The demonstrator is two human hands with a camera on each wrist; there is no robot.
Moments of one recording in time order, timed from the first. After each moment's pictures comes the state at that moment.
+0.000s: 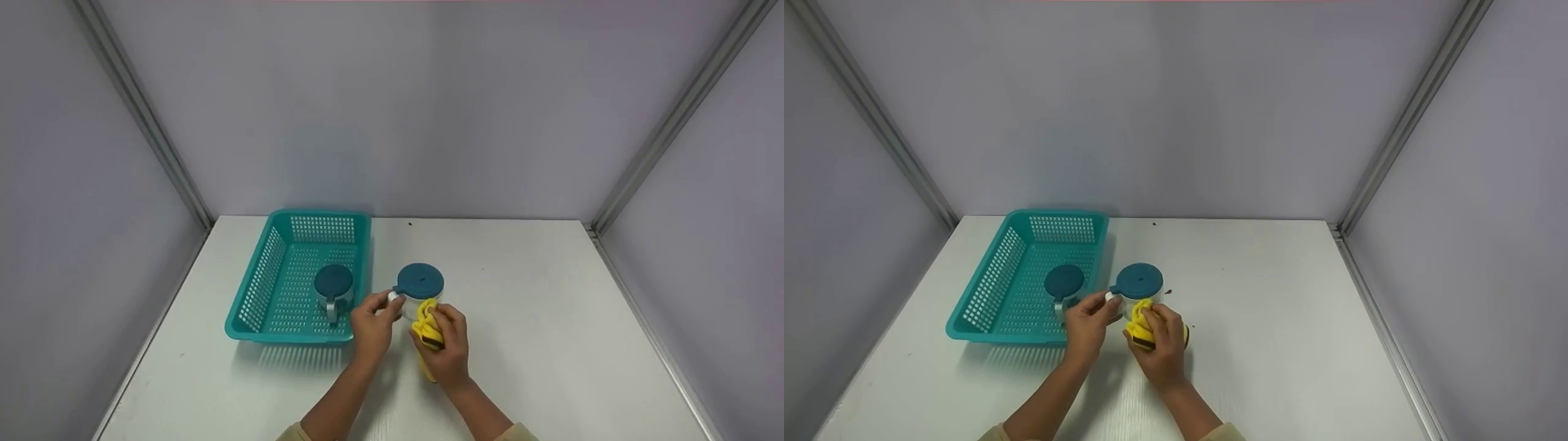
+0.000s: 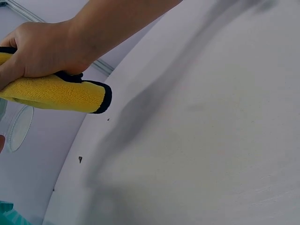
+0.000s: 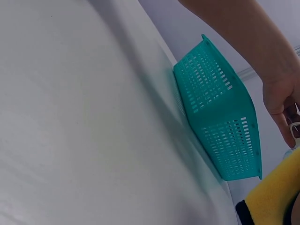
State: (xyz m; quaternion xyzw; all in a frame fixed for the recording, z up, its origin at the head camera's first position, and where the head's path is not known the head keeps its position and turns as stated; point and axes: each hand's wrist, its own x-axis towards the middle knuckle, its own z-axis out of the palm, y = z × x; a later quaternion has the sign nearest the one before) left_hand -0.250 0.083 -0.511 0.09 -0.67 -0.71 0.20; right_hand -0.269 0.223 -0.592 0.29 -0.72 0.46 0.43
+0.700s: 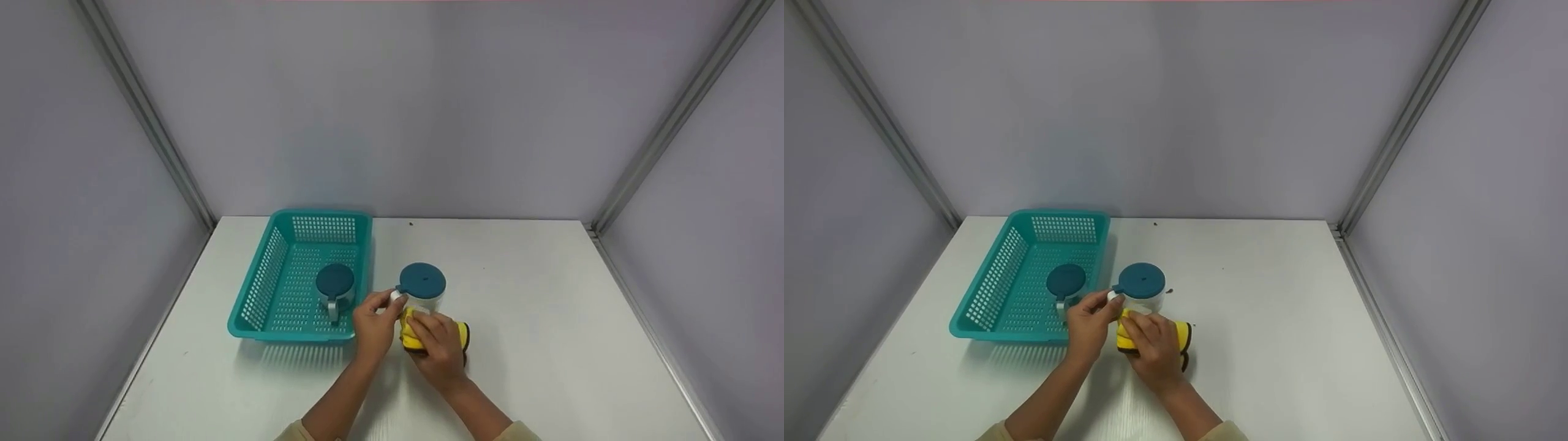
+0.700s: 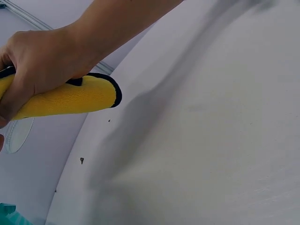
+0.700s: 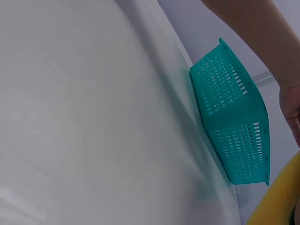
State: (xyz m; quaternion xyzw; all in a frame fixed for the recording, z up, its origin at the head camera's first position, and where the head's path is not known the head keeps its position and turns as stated) left_hand -0.246 0.084 -0.509 0.04 -0.70 -0.67 0.25; right_hand -0.267 0.218 -0.593 0.35 -0.74 0.30 0.49
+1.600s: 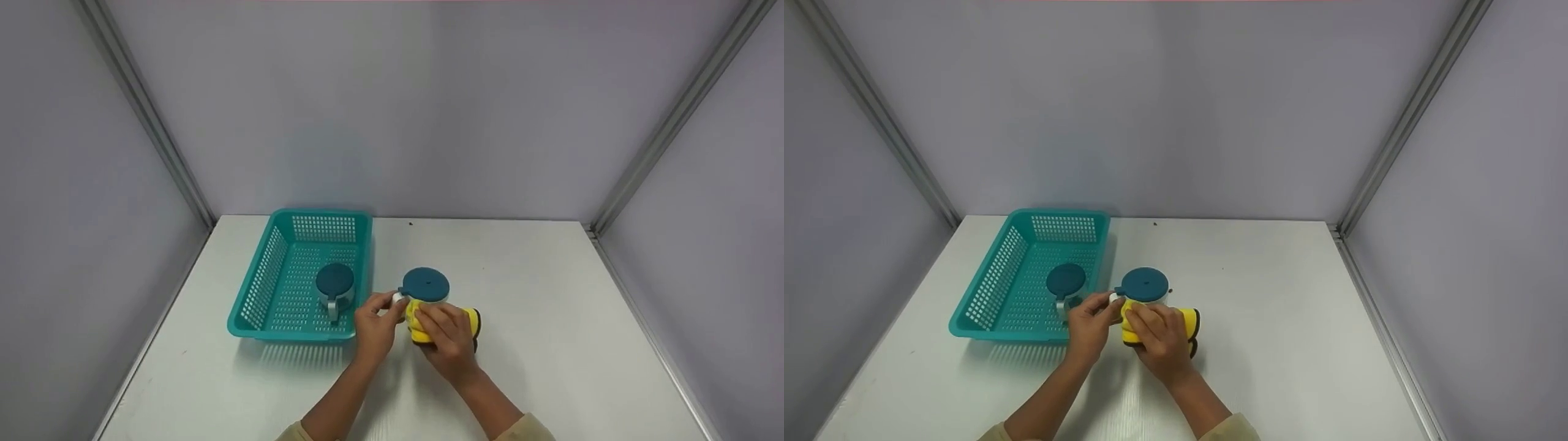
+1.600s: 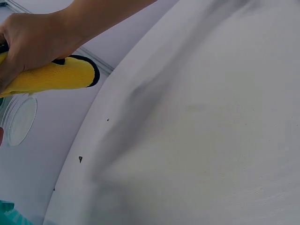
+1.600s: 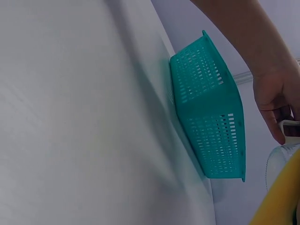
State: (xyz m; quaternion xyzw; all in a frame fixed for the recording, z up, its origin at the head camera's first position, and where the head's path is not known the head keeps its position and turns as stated) left_hand -0.257 0.079 -0.539 0.04 -0.69 -0.69 0.20; right_hand -0.277 0.232 -0.561 0.38 -0.70 0.28 0.54
